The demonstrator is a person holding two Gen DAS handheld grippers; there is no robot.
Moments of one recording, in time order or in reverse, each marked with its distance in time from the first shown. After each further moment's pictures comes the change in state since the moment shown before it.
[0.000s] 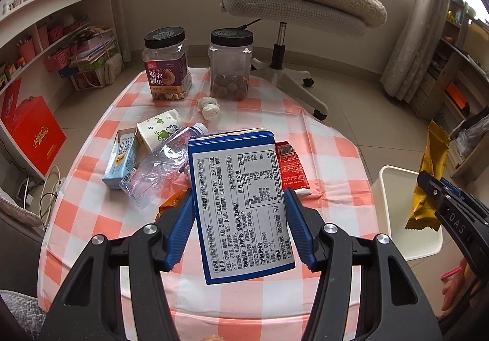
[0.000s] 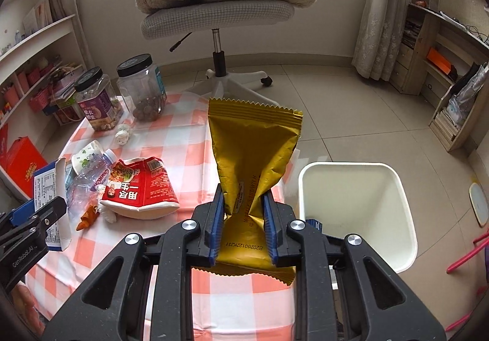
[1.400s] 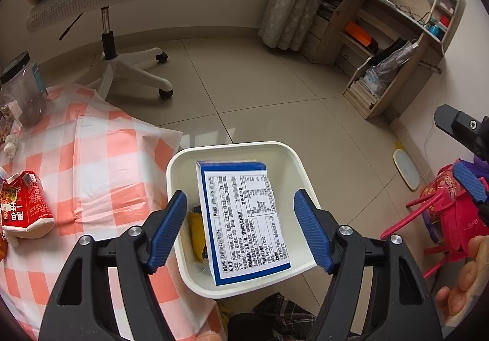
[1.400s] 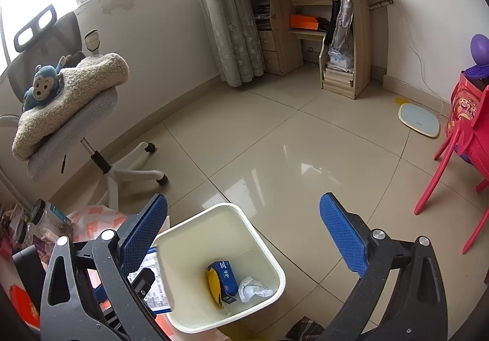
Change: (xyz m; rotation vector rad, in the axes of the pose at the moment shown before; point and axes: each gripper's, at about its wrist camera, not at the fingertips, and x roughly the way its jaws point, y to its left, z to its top) left arm 0.043 -0.300 0.000 0.270 0.123 -0.417; right arm -0.062 -0.248 0.005 0.544 -0.157 -0.285
